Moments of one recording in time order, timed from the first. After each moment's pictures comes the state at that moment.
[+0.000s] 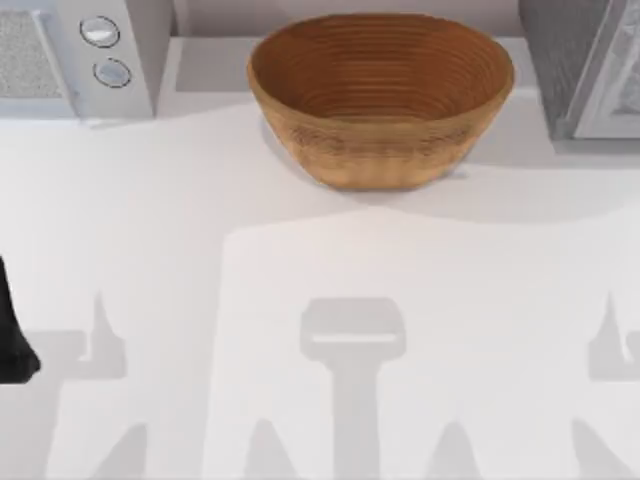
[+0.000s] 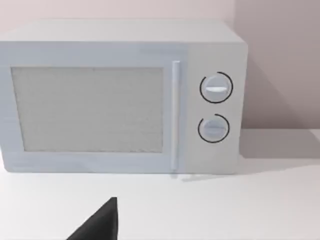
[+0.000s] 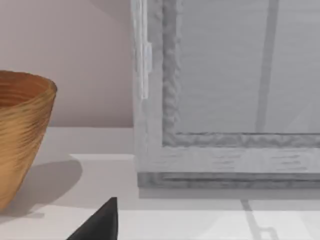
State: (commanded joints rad) left arm 0.00 0.00 0.00 0.00 0.00 0.00; right arm 0.00 0.00 0.00 0.00 0.00 0.00
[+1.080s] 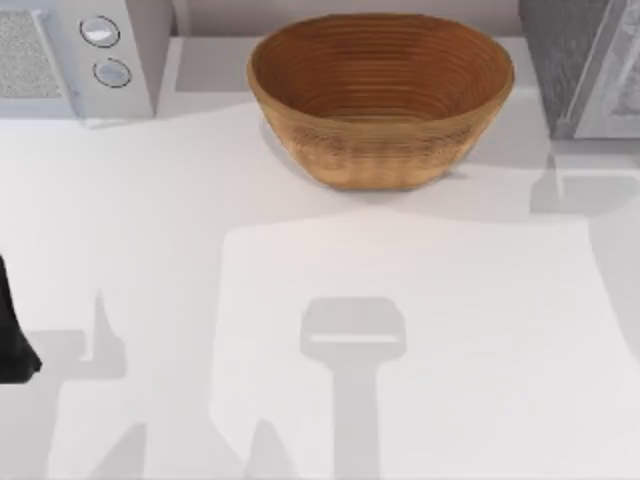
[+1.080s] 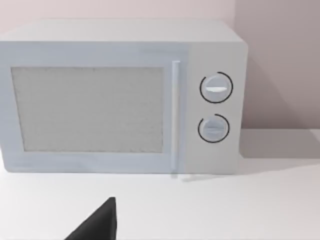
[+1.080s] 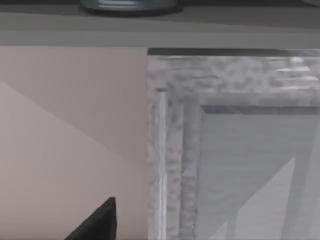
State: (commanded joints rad) left arm 0.00 0.00 0.00 0.00 0.00 0.00; right arm 0.12 0.88 1.12 -0.28 0.13 0.01
